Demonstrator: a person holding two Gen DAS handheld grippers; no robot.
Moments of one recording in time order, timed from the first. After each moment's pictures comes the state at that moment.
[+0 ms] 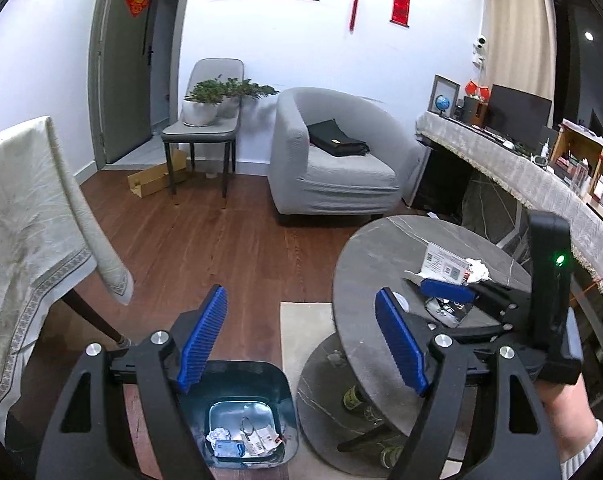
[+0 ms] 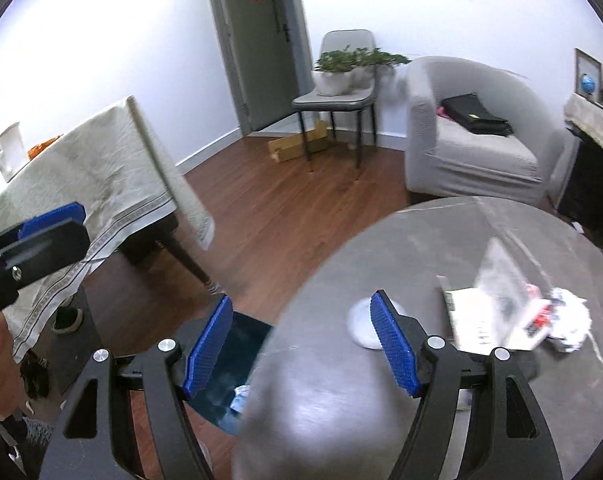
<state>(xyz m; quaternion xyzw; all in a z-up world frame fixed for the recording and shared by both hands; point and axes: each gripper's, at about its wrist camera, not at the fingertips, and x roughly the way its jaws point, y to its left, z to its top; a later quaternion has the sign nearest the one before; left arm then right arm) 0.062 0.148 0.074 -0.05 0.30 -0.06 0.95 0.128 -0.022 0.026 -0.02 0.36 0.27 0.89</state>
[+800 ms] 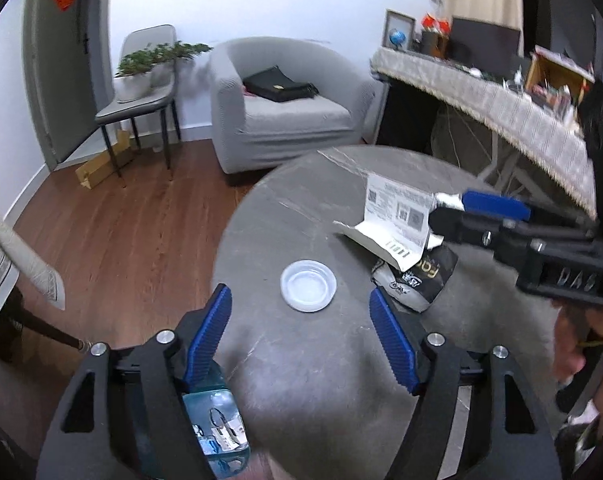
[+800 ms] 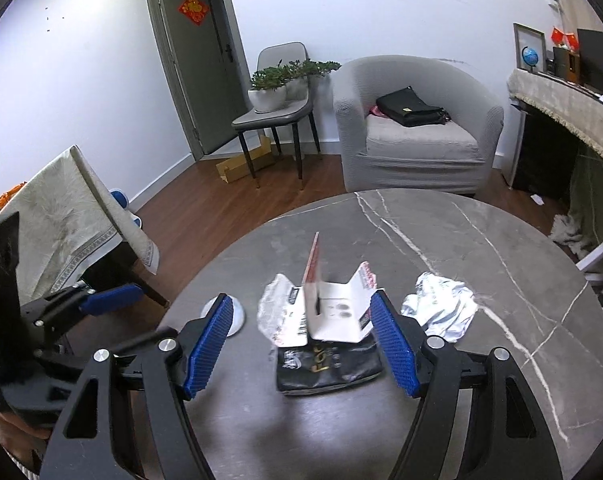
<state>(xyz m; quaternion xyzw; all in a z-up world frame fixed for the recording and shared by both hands) 0.133 0.034 -0.004 0.02 0.38 -0.14 0.92 0.151 -0.130 0.029 0.02 0.35 0.20 0.91</state>
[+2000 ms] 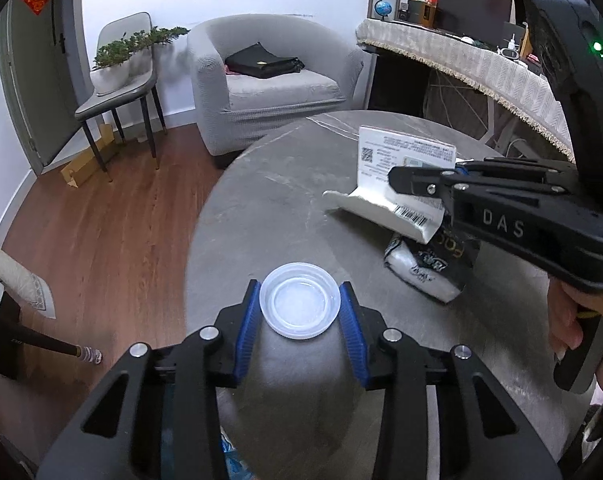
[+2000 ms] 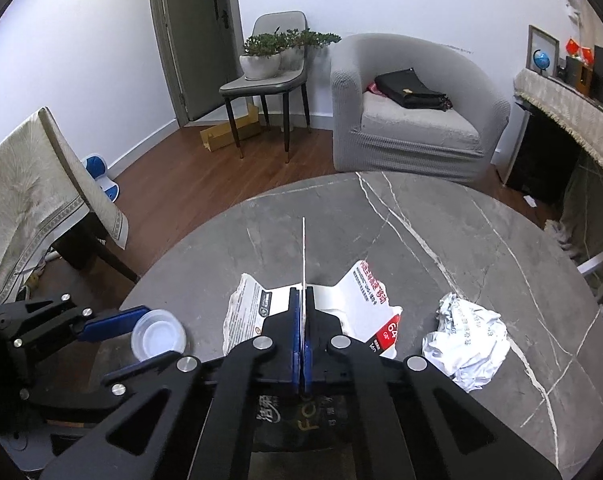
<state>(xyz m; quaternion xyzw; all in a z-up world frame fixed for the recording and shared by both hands) 0.154 0.032 -0.031 0.05 0.41 -0.15 0.90 0.194 -0.102 0.000 -0.03 0.39 0.18 0.90</state>
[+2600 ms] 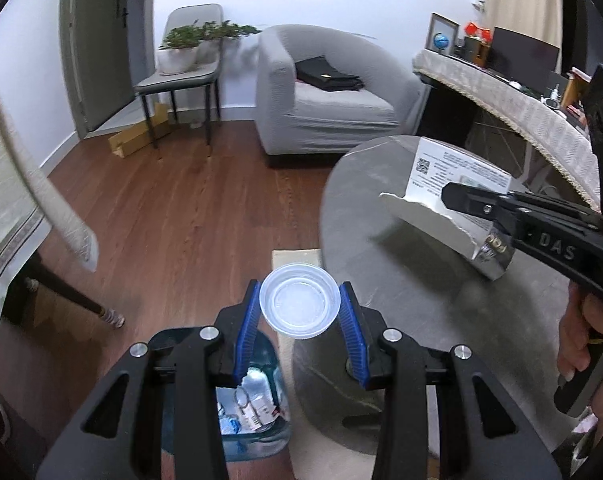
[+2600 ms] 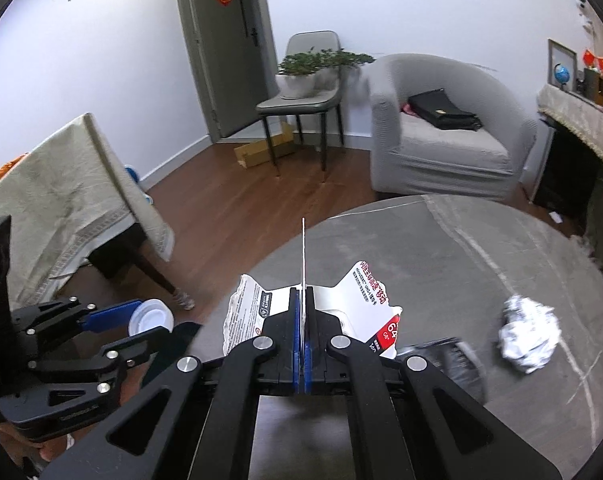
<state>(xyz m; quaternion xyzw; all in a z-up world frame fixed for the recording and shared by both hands) 0.113 0.114 -0.016 -0.02 0.40 -0.07 0.91 0.161 -0.053 0.016 -0.01 0.36 0.24 0.90</state>
